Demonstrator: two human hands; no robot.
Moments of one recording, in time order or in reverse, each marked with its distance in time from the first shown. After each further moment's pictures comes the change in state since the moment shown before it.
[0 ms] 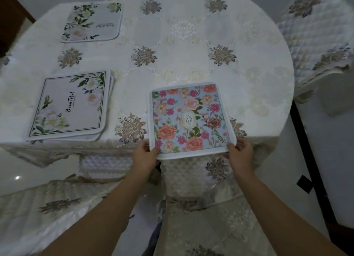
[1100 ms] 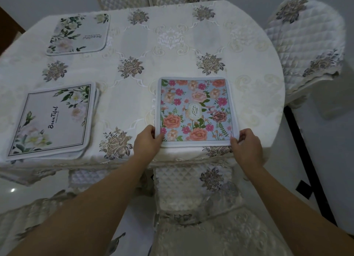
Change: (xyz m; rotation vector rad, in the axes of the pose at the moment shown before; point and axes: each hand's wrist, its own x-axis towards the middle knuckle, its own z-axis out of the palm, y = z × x) left_hand 0.065 0.057 0.055 0.565 0.016 0.355; right_hand 0.075 -0.034 -0.033 -0.631 0.073 -0.397
